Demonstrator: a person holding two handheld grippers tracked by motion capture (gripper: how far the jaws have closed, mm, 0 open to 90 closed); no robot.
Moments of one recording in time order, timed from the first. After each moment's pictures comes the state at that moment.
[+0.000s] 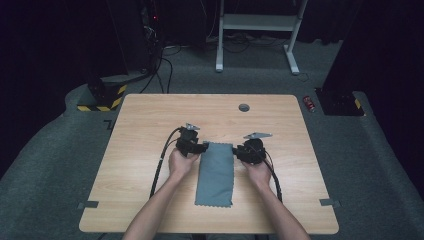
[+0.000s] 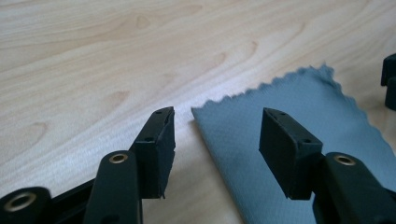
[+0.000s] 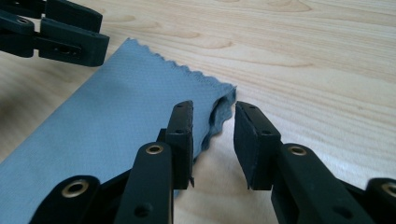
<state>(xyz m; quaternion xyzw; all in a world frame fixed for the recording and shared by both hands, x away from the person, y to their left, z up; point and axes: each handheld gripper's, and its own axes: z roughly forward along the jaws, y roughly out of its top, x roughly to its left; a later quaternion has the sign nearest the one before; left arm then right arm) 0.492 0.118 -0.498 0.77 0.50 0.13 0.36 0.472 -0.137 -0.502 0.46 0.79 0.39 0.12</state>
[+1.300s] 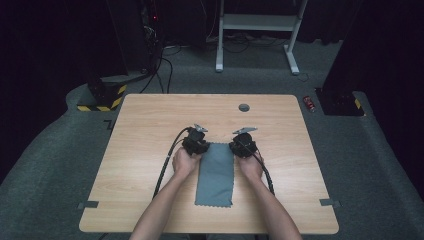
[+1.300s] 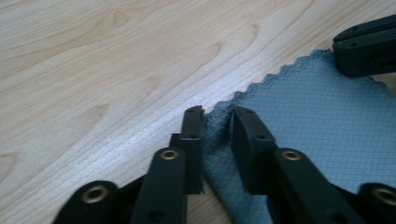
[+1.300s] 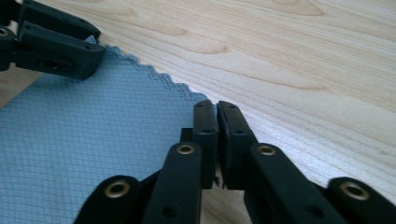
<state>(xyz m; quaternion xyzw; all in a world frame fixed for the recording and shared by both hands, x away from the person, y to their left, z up) 0.500 0.098 -0.511 0.82 0.45 0.15 0.32 0.499 -0.109 -0.514 0.45 0.81 0.33 0.15</state>
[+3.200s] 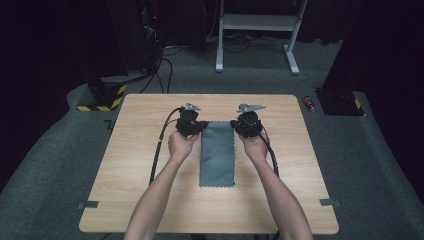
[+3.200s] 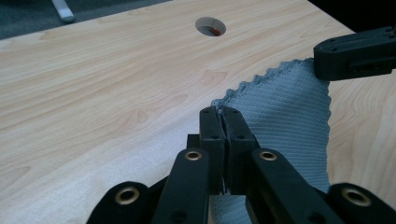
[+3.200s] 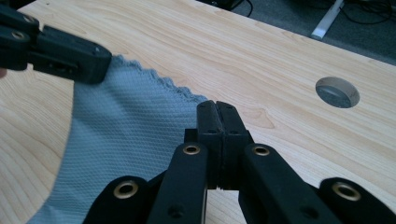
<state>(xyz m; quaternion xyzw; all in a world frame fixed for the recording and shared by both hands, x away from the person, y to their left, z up) 0.516 0.119 -0.437 0.78 0.44 0.14 0.41 0.518 -0.115 -0.430 0.41 0.80 0.39 0.18</state>
